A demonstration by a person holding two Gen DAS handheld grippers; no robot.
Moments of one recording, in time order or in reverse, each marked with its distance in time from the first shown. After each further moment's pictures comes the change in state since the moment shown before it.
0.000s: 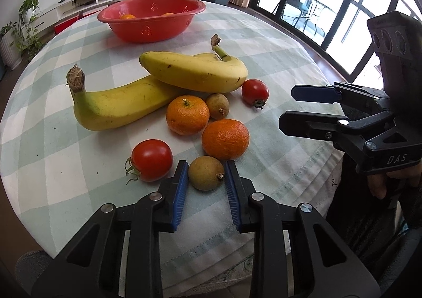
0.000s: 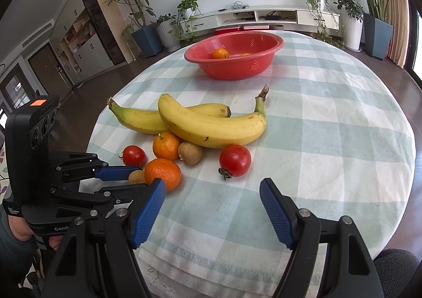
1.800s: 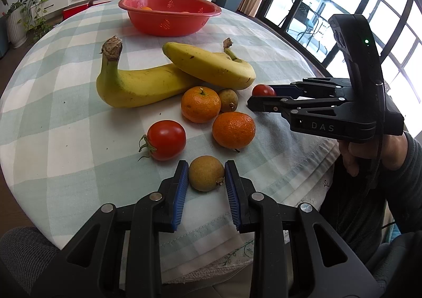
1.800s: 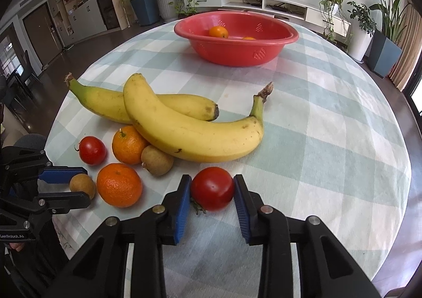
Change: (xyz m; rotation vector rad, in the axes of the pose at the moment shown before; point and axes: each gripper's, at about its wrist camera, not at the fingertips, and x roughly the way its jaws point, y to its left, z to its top) left arm -0.015 0.014 -0.018 -0.104 -0.032 -0.036; right arm 0.049 -0.004 0.027 -0.139 0.128 -0.119
